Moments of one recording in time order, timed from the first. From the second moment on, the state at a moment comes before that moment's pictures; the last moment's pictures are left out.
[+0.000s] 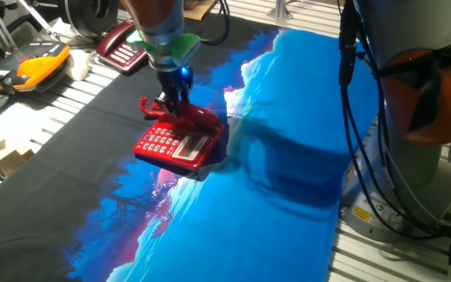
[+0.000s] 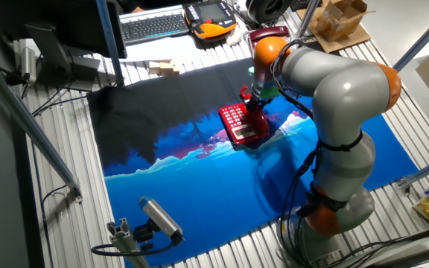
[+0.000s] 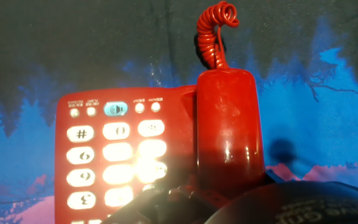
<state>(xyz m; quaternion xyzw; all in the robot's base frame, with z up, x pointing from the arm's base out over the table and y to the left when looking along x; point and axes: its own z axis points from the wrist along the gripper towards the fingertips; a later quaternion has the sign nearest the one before) 0.534 -0.001 0.093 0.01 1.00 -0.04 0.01</state>
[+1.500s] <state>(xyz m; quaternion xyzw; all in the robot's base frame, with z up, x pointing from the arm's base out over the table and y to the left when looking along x) 0.531 0.009 0.078 0.05 1.00 -0.05 0.01</state>
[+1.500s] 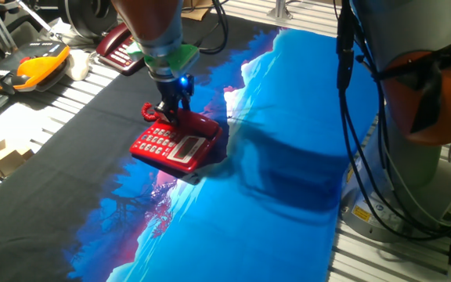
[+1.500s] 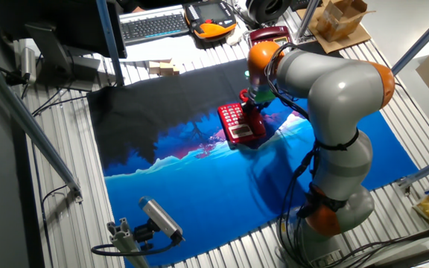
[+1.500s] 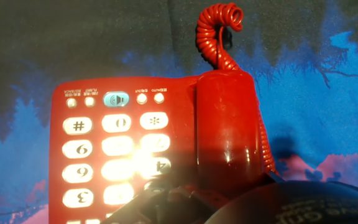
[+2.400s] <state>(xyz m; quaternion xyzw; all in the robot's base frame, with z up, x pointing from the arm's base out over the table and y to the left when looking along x) 0.534 0.010 0.077 0.07 1.00 -0.04 0.00</state>
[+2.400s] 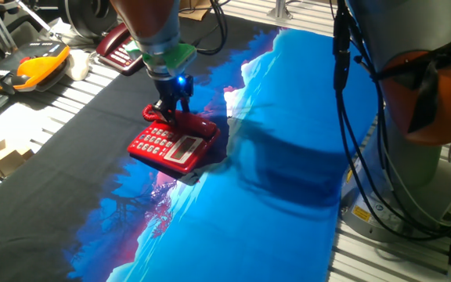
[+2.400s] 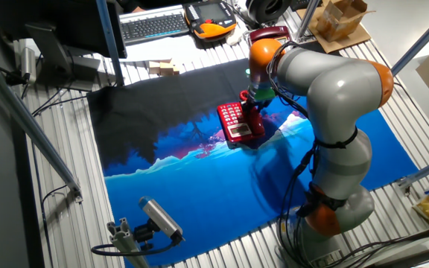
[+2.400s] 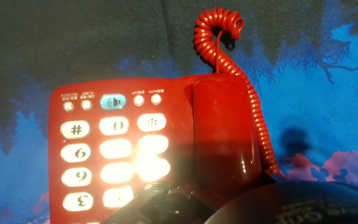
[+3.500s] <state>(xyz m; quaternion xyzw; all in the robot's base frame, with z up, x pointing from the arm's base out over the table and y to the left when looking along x) 0.544 -0.004 0.111 0.08 1.00 -0.04 -0.01</state>
